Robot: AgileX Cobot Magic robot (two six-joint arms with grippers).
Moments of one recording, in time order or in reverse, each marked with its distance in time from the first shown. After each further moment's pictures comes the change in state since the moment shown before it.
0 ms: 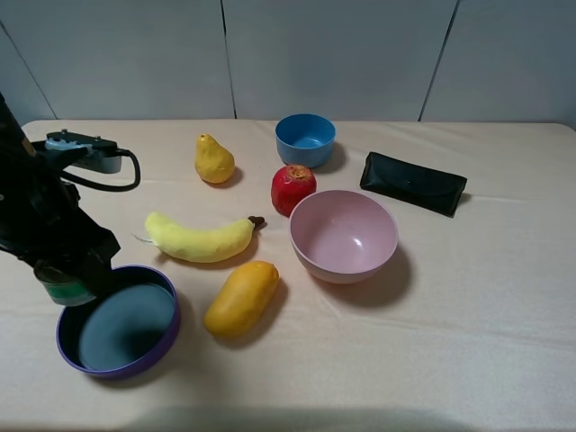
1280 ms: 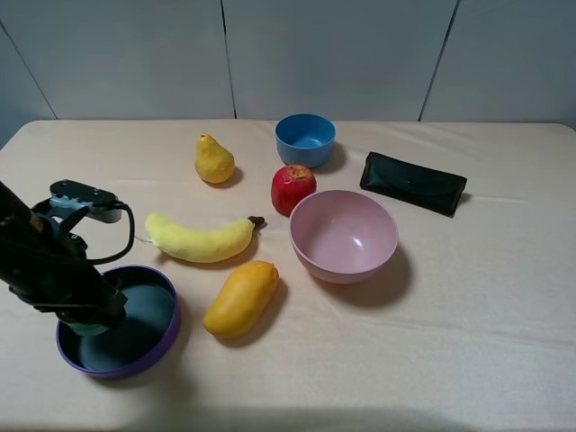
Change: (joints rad) left arm 0.000 -0.003 0.277 -0.008 -0.448 0.045; right arm 0.000 0.000 0.000 0.001 0.000 0.000
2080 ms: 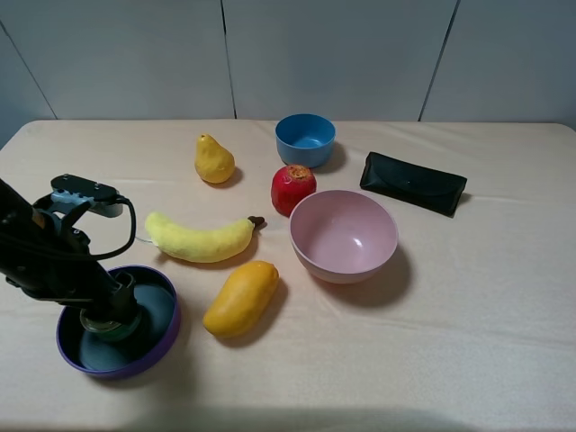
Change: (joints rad) left arm 0.000 0.000 0.000 0.000 -0.027 0.001; right arm 0.000 0.000 0.000 0.000 0.000 0.000
